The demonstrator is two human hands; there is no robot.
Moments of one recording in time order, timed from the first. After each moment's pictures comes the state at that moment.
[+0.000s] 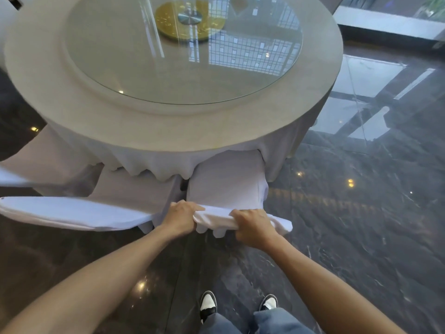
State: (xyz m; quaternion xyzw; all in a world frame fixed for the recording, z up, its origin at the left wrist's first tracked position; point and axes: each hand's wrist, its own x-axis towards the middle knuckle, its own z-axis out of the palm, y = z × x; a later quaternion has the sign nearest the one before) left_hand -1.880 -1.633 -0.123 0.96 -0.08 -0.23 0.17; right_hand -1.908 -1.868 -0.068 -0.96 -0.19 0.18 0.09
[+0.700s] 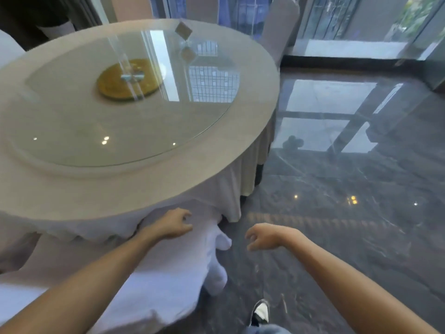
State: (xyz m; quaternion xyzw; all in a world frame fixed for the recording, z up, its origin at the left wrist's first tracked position) left_hand -1.697 -1.926 -0.052 0.93 -0.07 -0.33 0.17; right_hand -1.743 -2.230 -0.051 -0.87 -0.10 0.45 0.16
